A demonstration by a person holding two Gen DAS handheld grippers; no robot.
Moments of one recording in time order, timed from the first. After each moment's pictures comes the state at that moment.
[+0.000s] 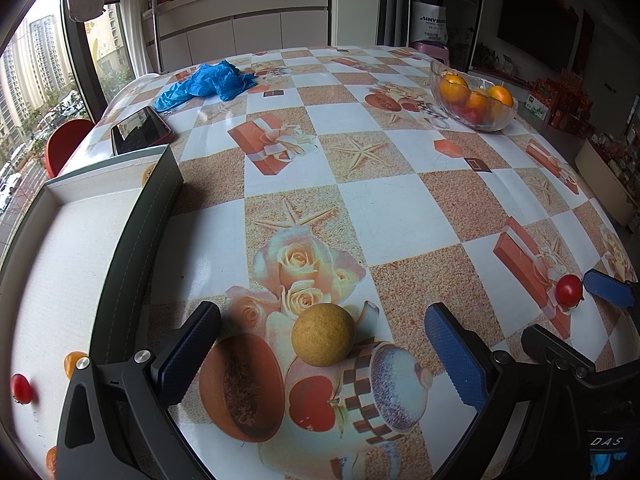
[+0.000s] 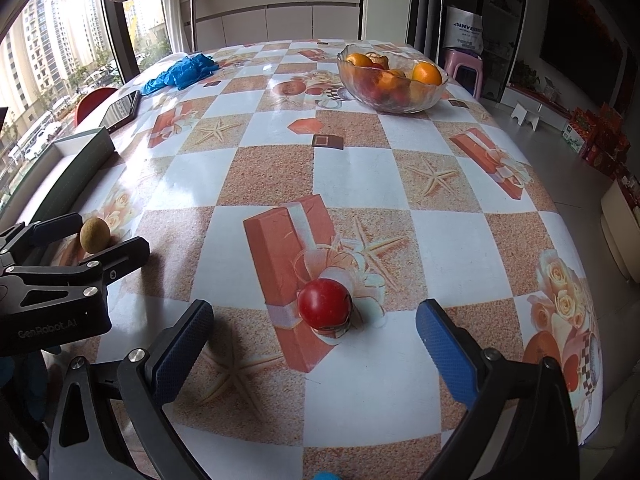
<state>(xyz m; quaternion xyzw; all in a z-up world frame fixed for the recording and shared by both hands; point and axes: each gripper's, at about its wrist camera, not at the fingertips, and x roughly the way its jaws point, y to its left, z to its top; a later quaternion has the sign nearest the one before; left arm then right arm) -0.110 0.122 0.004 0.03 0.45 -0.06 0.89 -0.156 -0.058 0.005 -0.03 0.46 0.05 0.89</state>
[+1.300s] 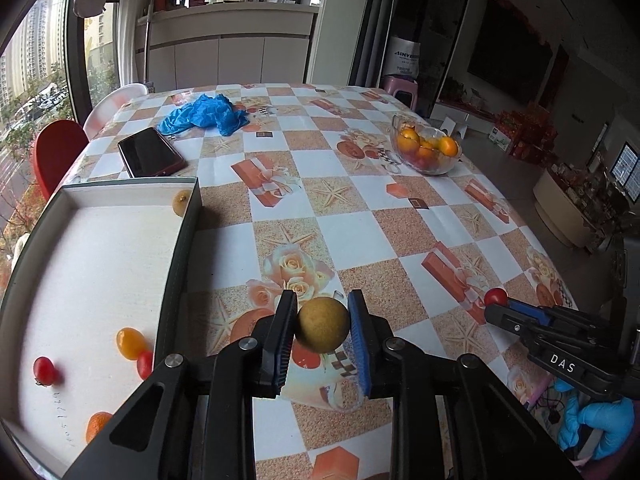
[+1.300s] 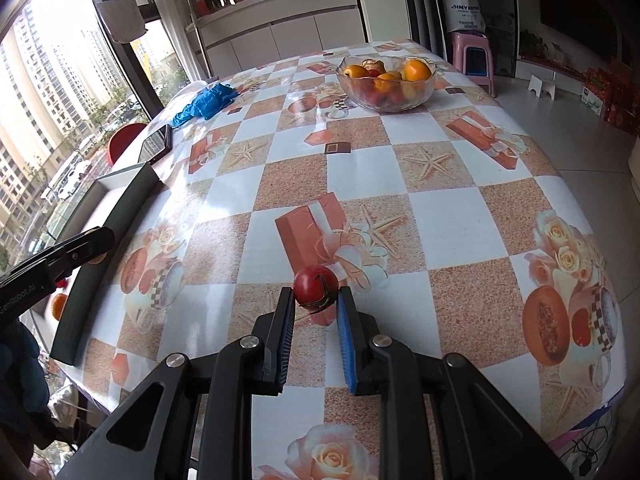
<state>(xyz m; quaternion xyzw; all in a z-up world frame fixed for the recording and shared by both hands) -0.157 0.156 0.065 -0.03 0.41 -0.13 0.90 -0.183 -0.080 0.026 0.07 0.45 0.10 0.88</state>
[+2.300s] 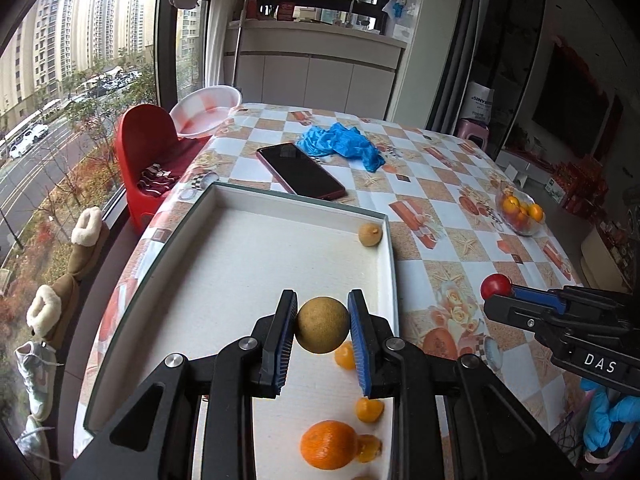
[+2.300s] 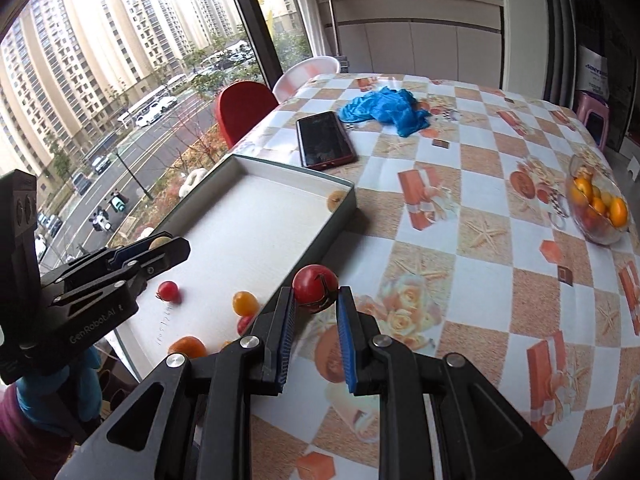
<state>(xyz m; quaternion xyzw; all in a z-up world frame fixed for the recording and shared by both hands) -0.168 0.302 0.083 -0.08 0.38 0.00 0.92 -0.142 0.123 0.084 -0.02 0.44 0.29 0.85</state>
